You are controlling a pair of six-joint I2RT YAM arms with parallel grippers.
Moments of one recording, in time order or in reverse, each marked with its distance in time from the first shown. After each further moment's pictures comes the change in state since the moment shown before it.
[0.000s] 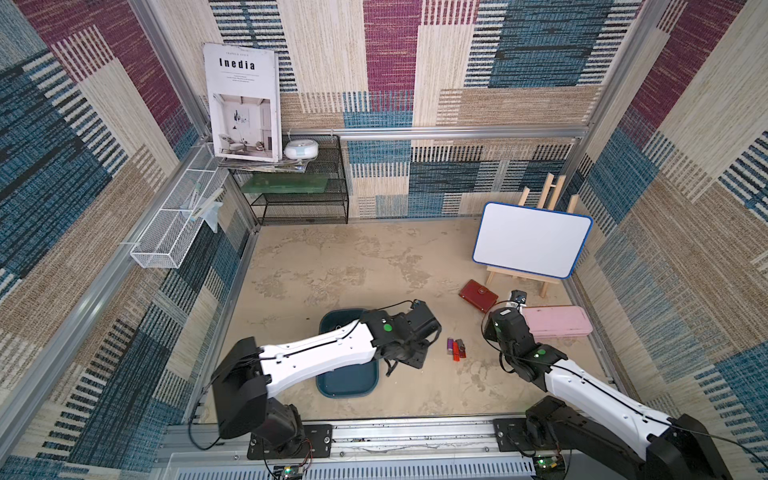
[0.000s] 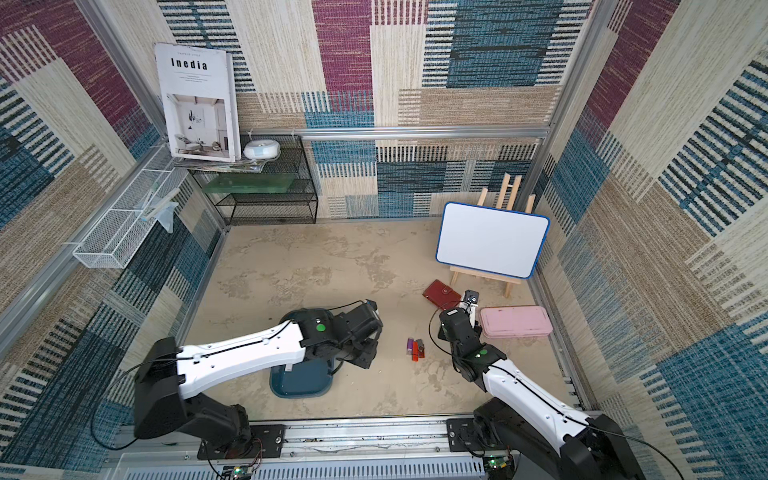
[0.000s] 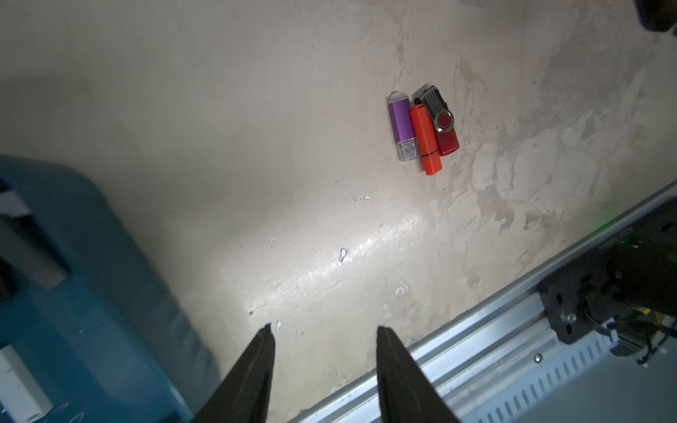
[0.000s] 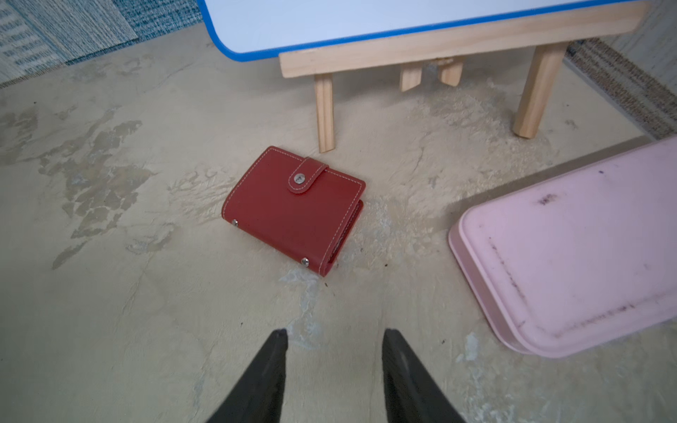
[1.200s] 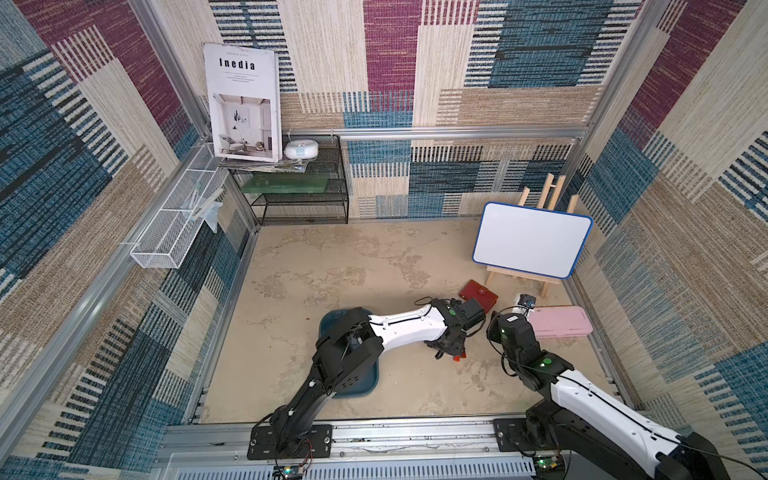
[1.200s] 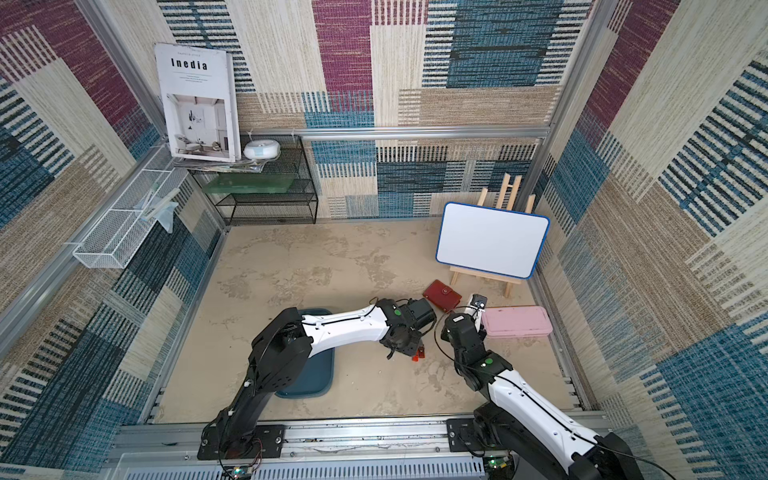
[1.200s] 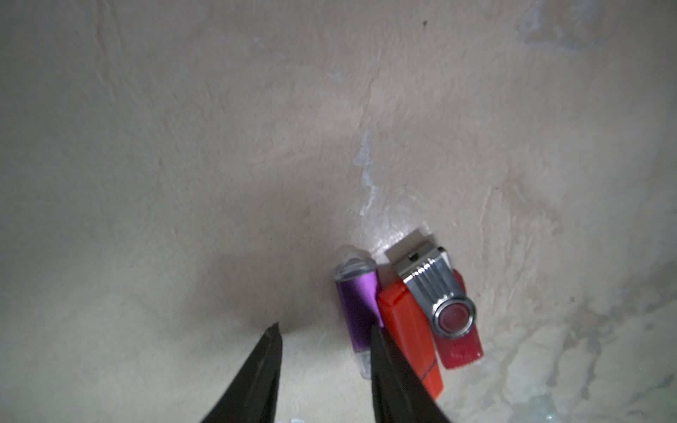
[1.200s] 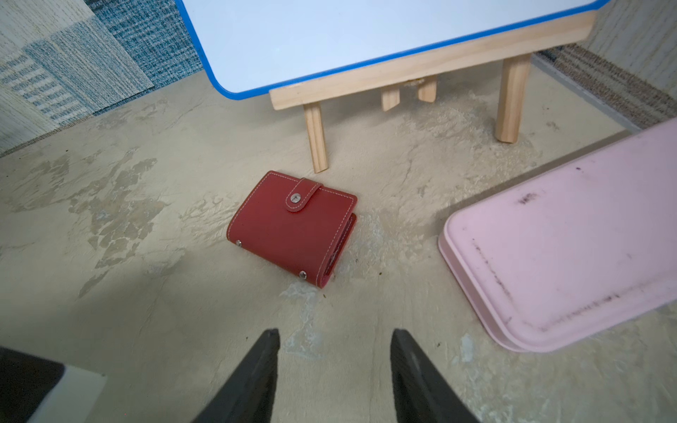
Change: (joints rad) left arm 0.017 0.568 0.452 -0.031 0.000 0.008; right arm -0.002 -0.079 -0.051 0.042 0.018 0.032
